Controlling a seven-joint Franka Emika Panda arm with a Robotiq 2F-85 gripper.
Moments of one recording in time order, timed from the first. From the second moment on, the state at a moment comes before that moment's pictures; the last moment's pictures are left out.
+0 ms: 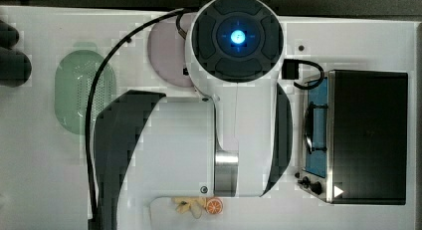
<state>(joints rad) -0.02 -0.02 0.02 -1.78 0.00 0.21 -0.03</state>
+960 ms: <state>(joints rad) -0.09 0.15 0.08 -1.87 0.01 0.53 -0.09</state>
